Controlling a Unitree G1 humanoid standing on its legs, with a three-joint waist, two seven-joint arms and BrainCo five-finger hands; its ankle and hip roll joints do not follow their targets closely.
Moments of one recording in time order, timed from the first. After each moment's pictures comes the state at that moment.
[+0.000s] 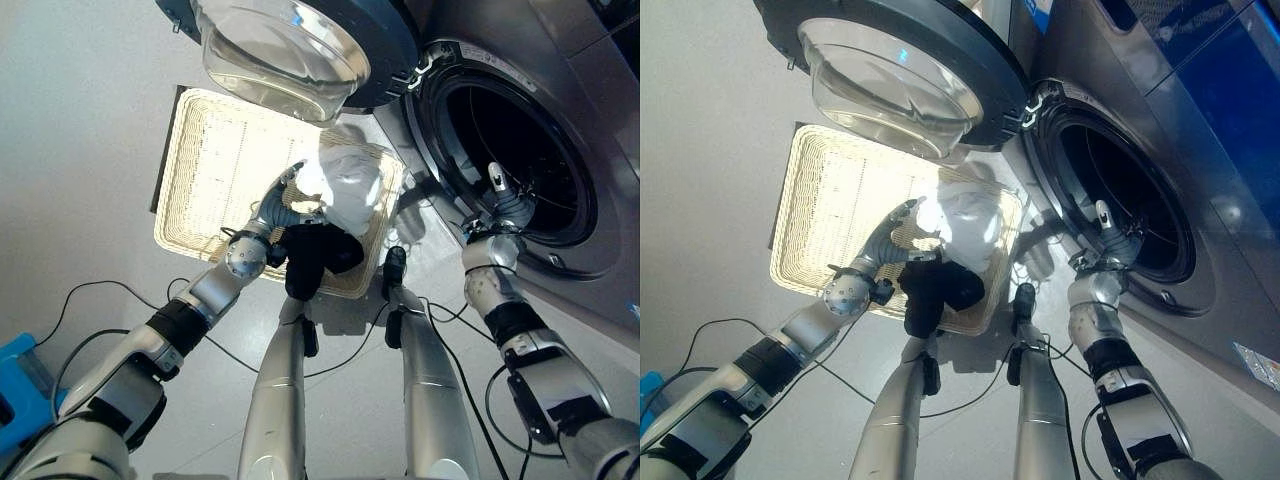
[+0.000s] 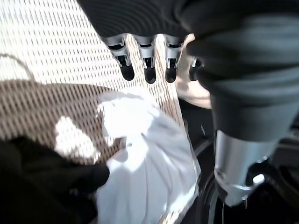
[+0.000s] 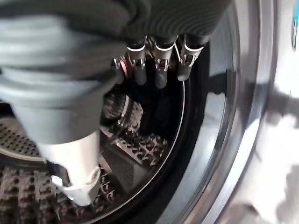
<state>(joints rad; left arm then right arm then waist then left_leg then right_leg) -0.71 0.62 -0.66 0.30 -0.21 0.04 0.32 -0.70 -0.37 0.19 0.65 0.69 -0.52 -0.67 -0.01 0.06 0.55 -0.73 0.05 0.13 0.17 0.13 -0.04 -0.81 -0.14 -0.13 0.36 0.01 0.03</state>
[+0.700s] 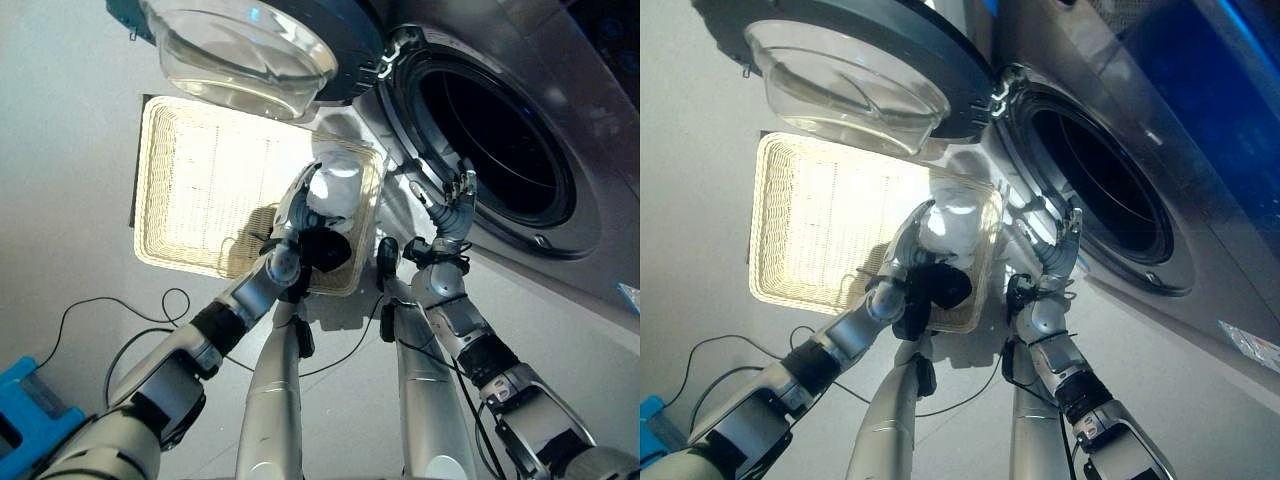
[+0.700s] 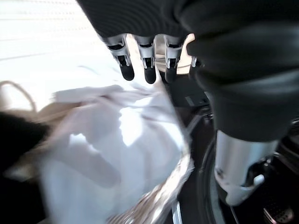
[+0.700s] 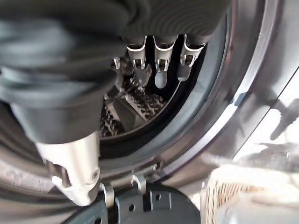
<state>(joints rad) -0.86 0.39 -0.68 0.51 -0.01 0.06 0.54 -0.57 -0.29 0.38 0.43 0.40 -0.48 -0.75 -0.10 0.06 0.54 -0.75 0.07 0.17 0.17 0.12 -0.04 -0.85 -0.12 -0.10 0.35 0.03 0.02</state>
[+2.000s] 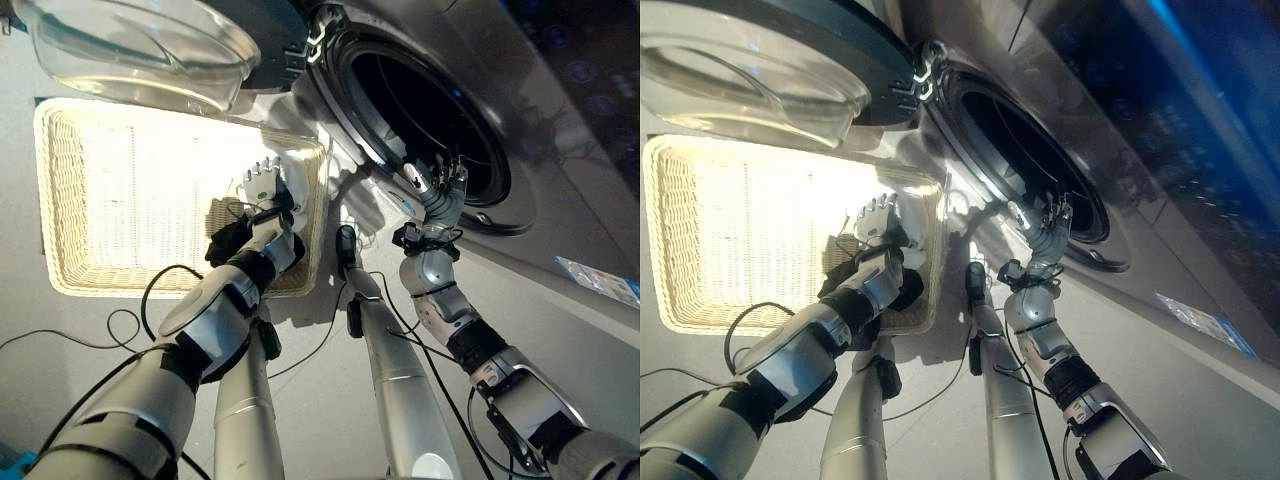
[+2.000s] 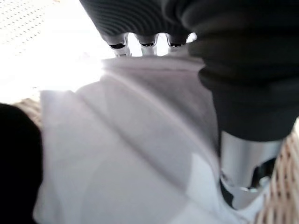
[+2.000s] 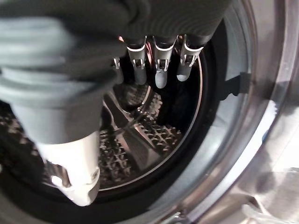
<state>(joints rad) -1.17 0.25 -0.81 1.05 0.19 0.51 0.53 -0.66 -0.26 0.45 0.43 0.55 -0.60 -0.75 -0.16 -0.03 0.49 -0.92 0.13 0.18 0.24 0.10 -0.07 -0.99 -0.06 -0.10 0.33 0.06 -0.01</state>
